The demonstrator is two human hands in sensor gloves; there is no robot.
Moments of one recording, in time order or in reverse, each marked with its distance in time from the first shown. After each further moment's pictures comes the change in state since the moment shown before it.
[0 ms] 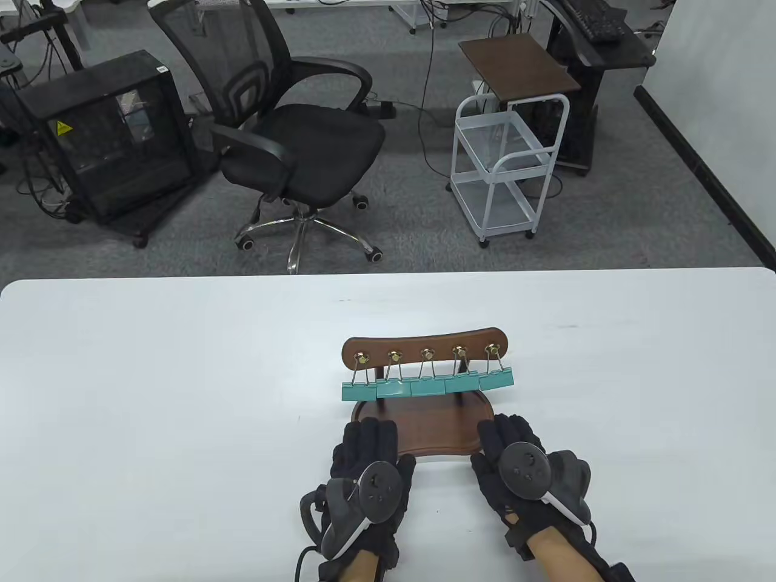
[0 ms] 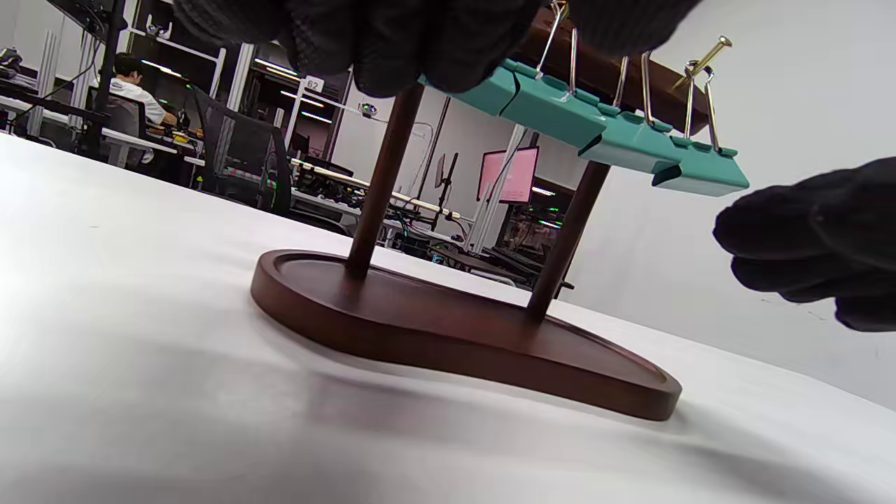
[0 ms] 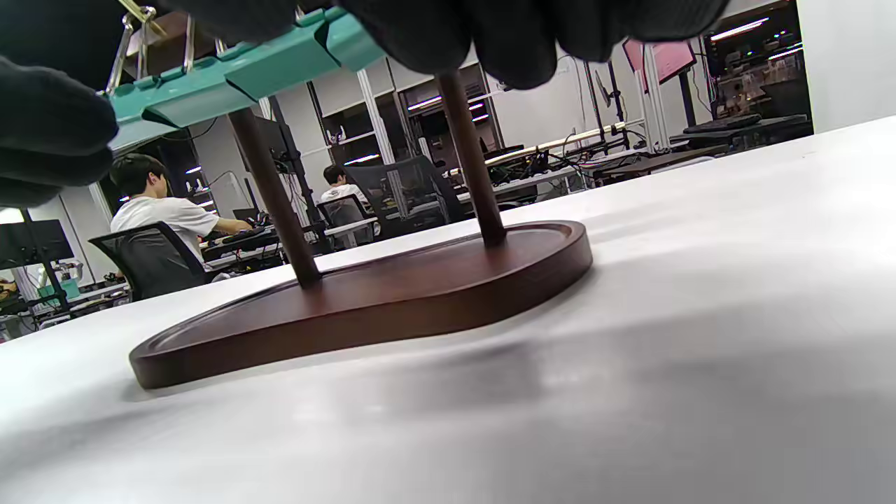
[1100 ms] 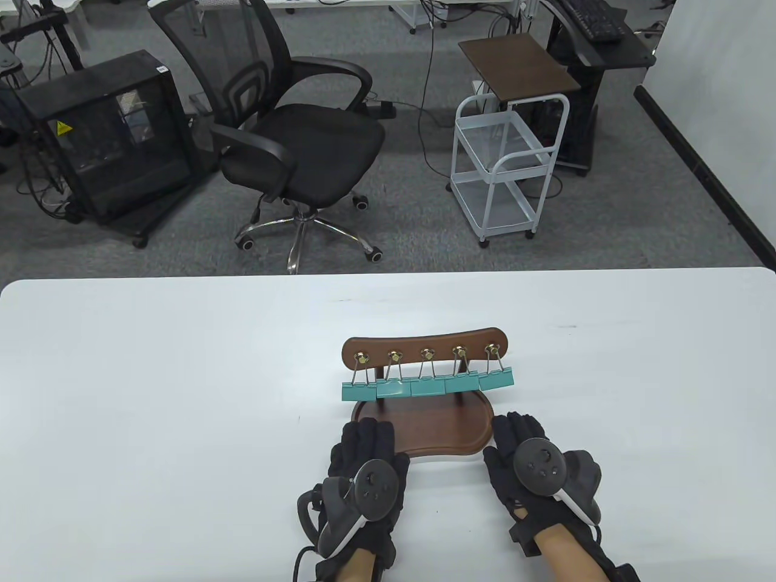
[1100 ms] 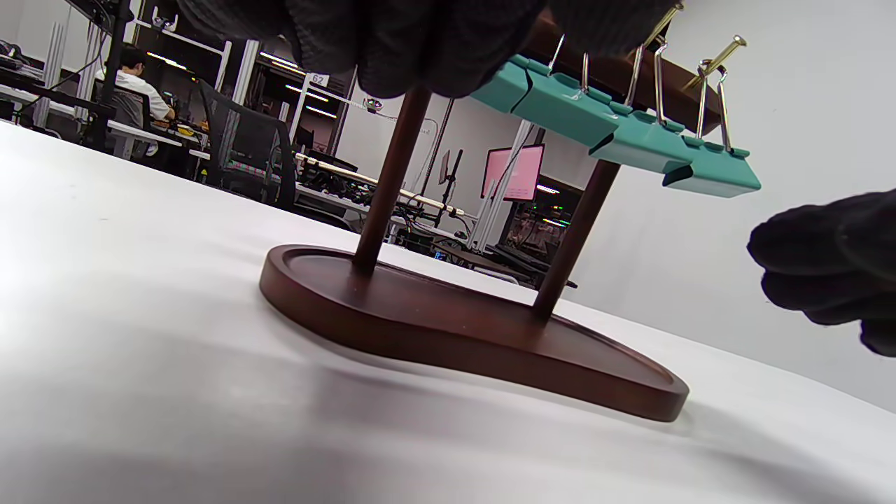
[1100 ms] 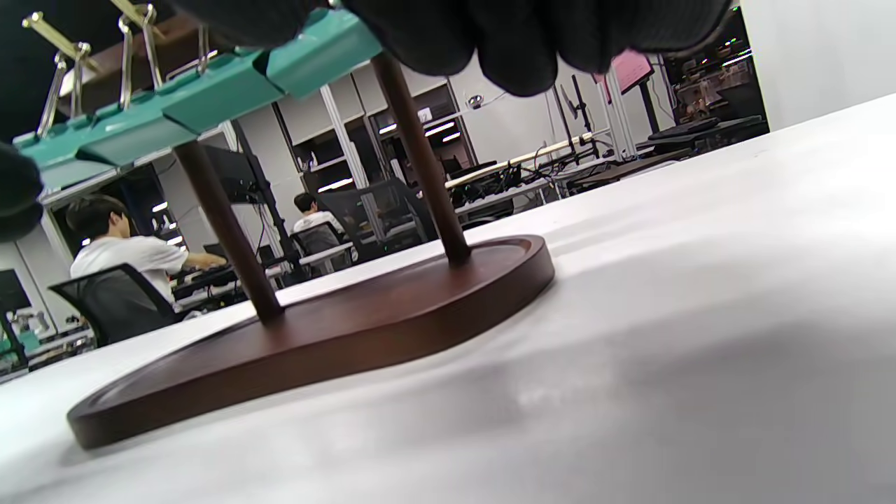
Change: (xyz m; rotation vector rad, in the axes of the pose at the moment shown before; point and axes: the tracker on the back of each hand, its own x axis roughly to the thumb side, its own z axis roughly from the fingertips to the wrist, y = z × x) left_hand -0.004 0.001 -0.001 -0.009 0.009 0.017; right_hand -0.020 -0.003 0.000 -0.060 0.070 -0.065
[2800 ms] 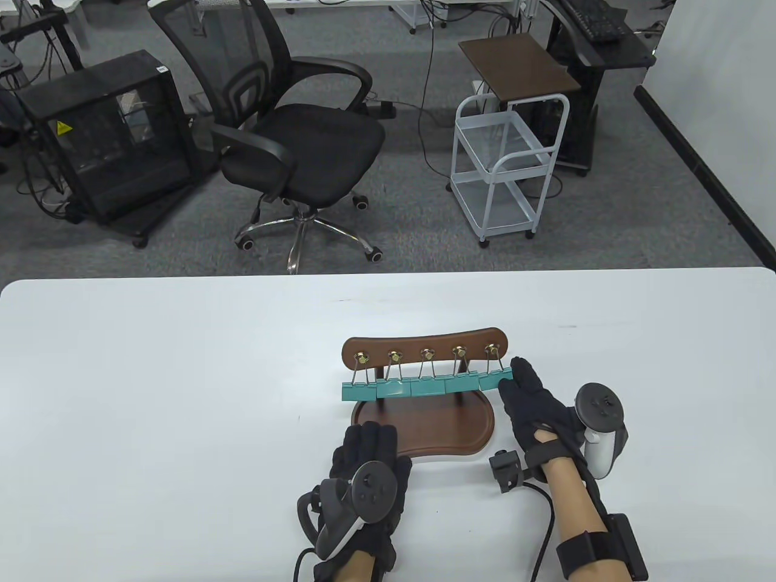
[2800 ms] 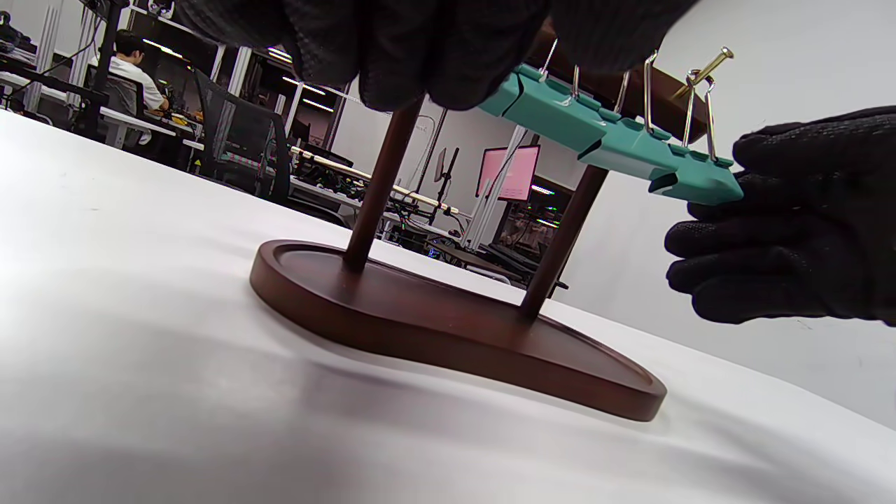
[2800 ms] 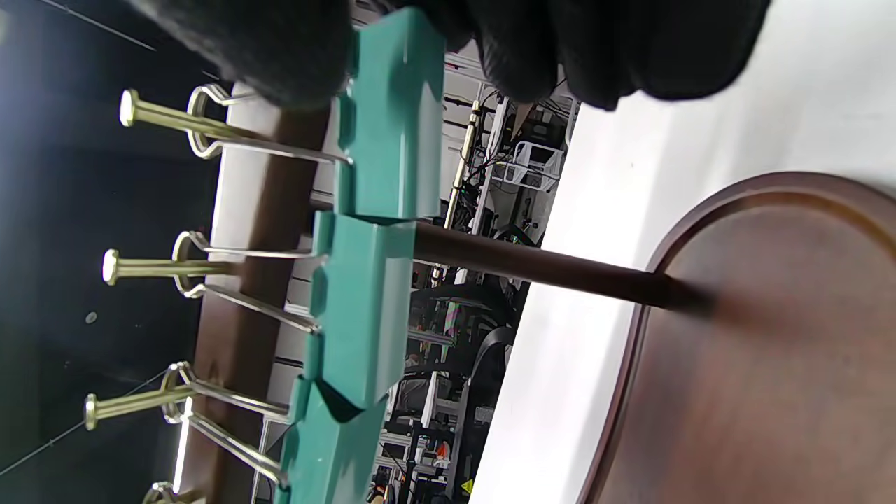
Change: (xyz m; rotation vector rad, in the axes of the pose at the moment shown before) left_hand -0.002 -0.001 0.002 -0.010 -0.009 0.026; right_hand -0.041 0.001 -0.064 -0.002 0.308 -0.961
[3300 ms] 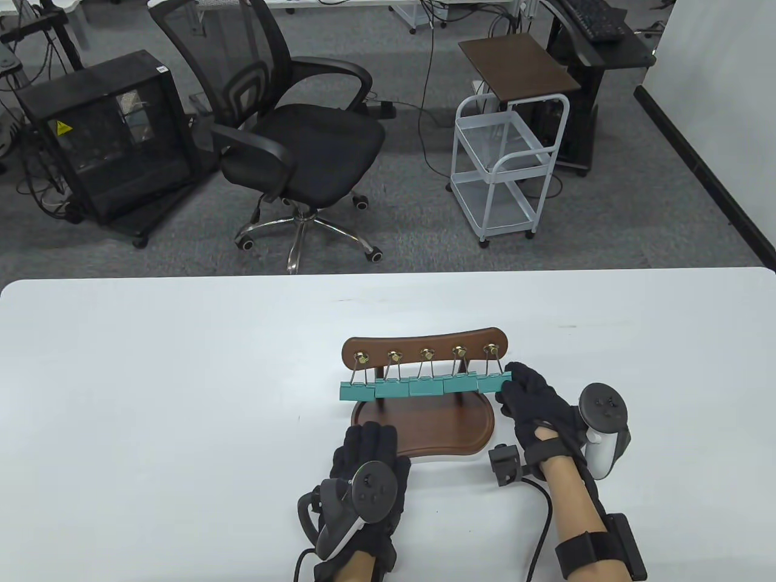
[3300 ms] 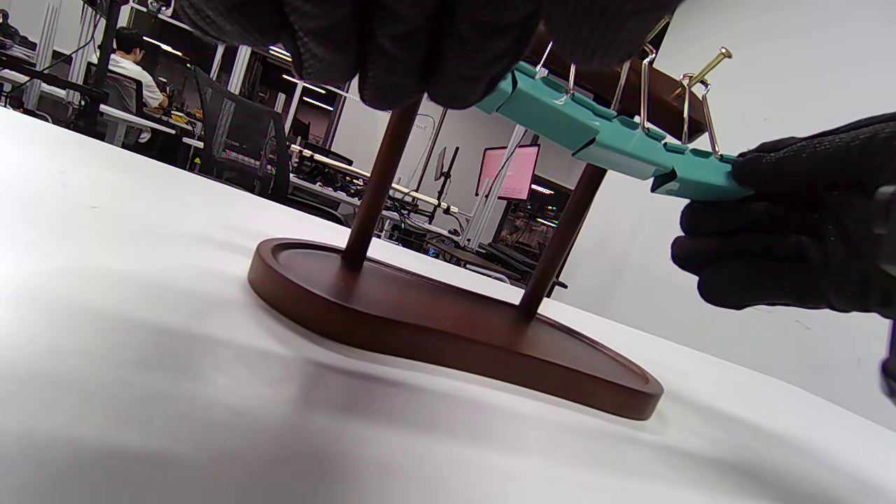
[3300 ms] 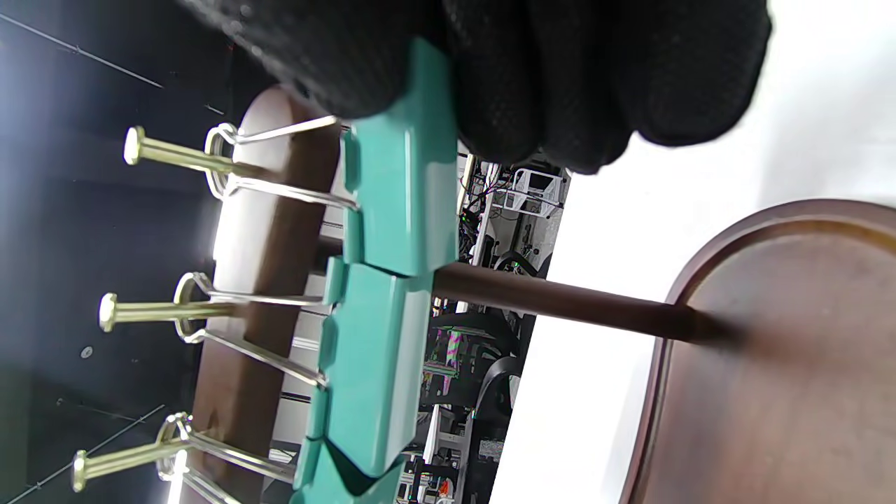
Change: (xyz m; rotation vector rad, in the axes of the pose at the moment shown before) left_hand 0.000 0.000 0.000 -0.003 0.000 0.003; right_hand 0.003 -0.004 0.000 -0.063 -0.002 -0.012
